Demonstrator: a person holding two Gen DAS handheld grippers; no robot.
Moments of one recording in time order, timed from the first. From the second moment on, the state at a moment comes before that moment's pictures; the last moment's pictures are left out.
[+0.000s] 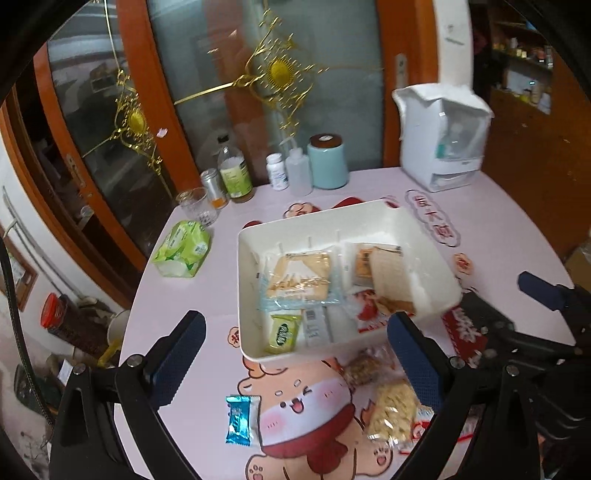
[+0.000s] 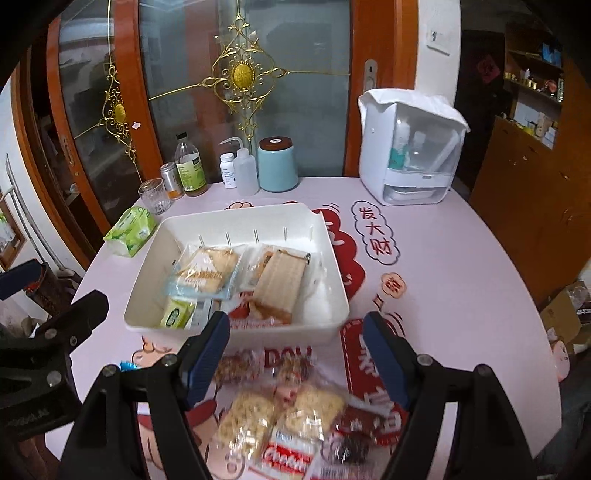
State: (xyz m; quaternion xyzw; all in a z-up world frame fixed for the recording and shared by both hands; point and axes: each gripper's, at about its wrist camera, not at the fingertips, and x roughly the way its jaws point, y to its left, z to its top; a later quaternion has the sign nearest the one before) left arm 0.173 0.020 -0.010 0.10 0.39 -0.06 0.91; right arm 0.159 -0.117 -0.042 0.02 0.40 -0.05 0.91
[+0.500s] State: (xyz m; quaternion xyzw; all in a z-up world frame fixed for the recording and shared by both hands) left arm 0.076 0.035 -0.007 0.07 0.37 -0.14 0.92; right arm 0.054 -0.119 -0.027 0.02 0.39 -0.10 0.91
